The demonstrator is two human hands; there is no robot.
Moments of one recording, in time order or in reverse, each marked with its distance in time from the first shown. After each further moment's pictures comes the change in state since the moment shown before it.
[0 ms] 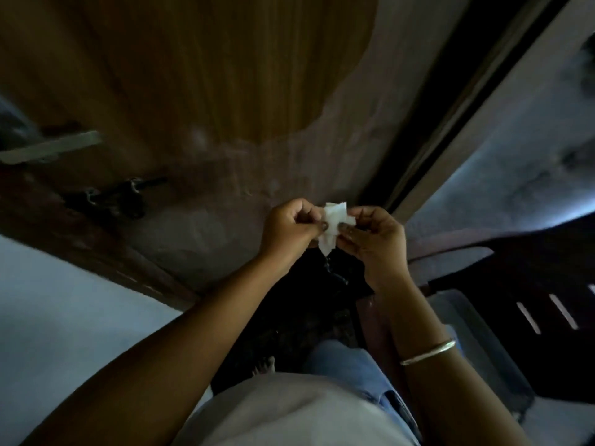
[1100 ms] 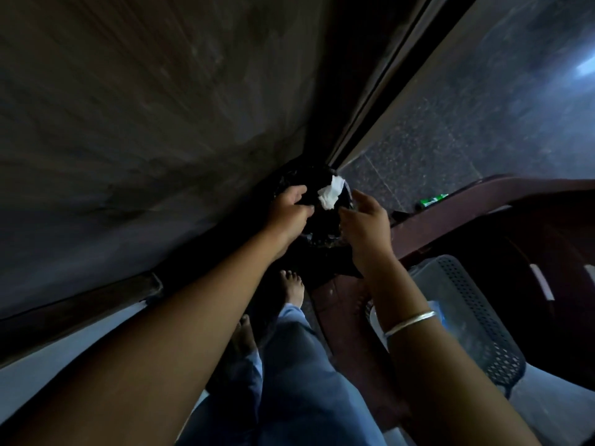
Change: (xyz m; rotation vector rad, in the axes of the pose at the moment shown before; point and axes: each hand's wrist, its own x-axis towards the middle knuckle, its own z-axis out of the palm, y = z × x) left_hand 0.228 -0.189 0.229 0.204 -0.249 -0.619; right_hand 0.247 0.171 -0.166 -0.198 0.383 0.588
